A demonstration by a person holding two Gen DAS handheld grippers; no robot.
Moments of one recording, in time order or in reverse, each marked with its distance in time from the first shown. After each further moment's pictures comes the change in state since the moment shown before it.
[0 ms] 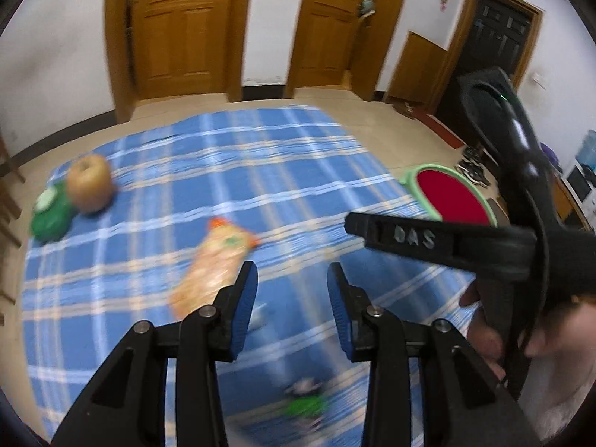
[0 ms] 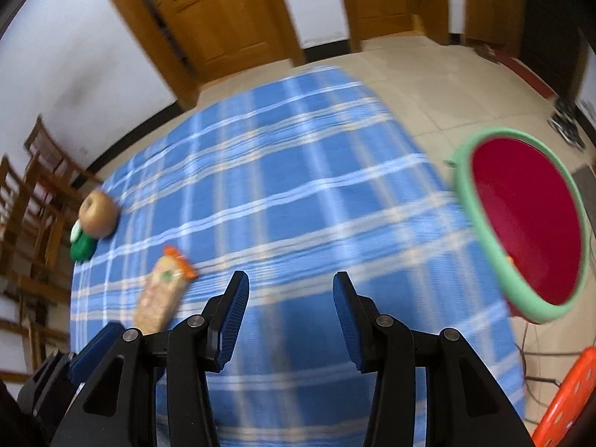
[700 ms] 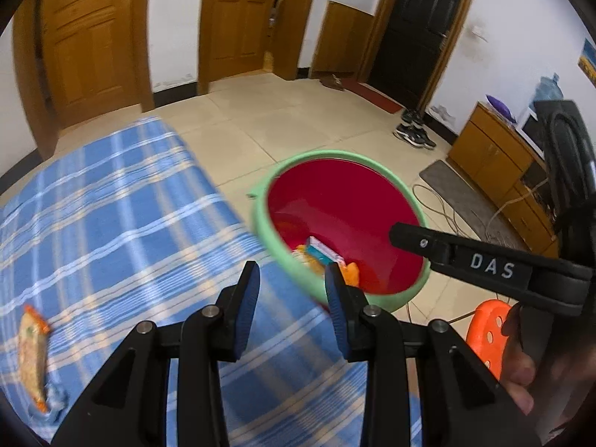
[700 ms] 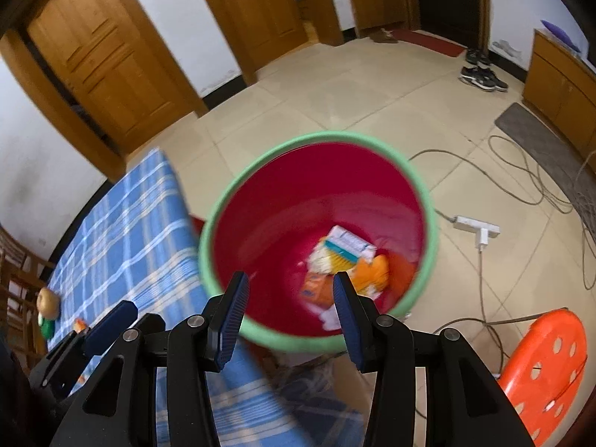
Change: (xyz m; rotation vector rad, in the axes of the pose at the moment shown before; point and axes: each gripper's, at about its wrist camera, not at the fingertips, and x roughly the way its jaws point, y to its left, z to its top) left arm 0.085 -0.193 0.045 0.195 0.059 -0.195; right arm -0.082 -0.223 -0.012 0.319 -0.127 -0.140
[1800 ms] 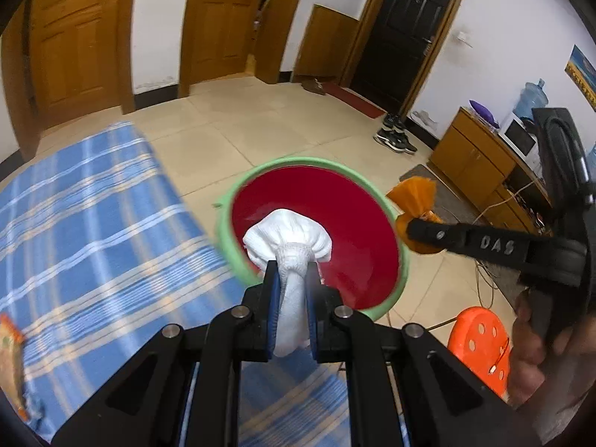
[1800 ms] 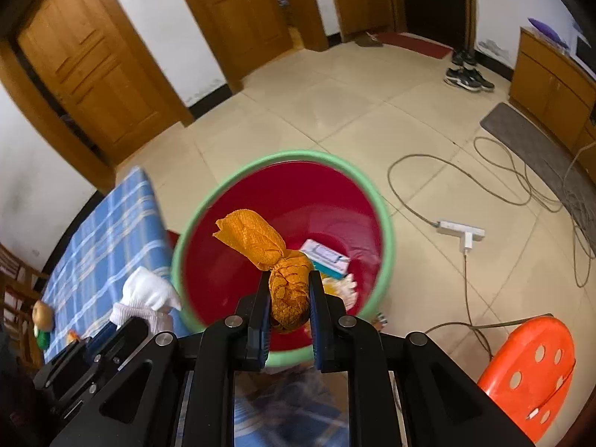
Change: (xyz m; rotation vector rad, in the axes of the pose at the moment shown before) left arm 0.024 -0.031 0.013 0.018 -0.004 -0.098; right arm -0.011 -0.049 0.020 0.047 -0.020 -0.041
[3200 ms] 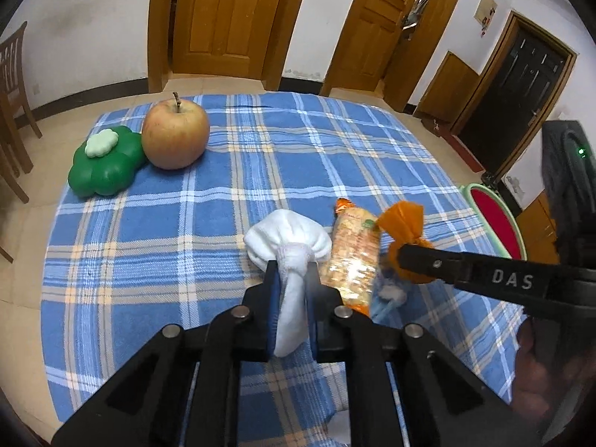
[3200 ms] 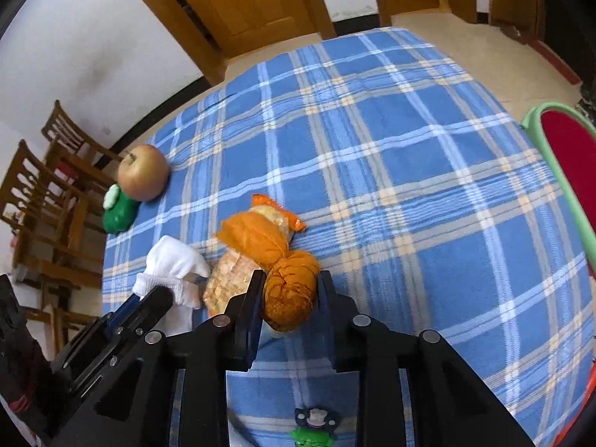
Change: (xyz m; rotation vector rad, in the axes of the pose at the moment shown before) left arm -0.179 0.276 -0.136 -0.347 -0.080 0.290; right arm 0.052 0.323 -0.155 -0.353 0.246 0.278
